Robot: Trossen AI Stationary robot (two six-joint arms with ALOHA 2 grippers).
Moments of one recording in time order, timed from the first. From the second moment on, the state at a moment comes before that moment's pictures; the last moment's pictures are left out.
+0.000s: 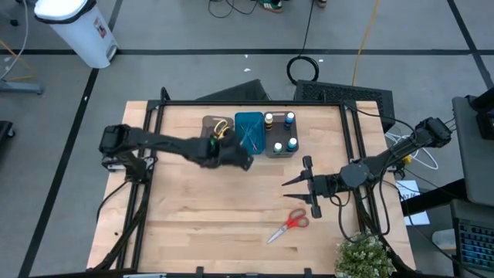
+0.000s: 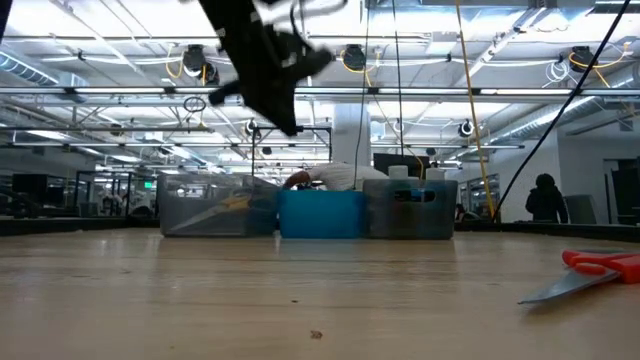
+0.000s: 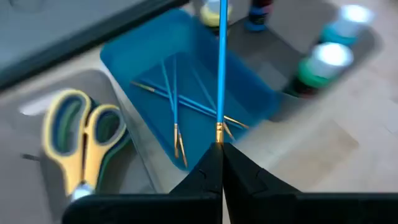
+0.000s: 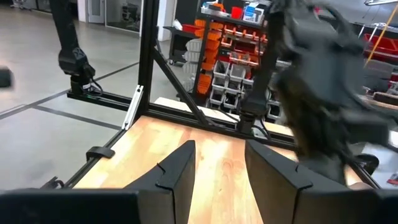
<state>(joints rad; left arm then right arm) -0.04 1.70 1.31 -0.63 -0.60 -0.81 0.48 1.05 0.67 0.35 0.34 -0.14</state>
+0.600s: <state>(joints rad) 0.12 1.71 1.07 -0.23 -0.39 -0.87 0.50 1.05 0.67 0.36 0.35 -0.14</state>
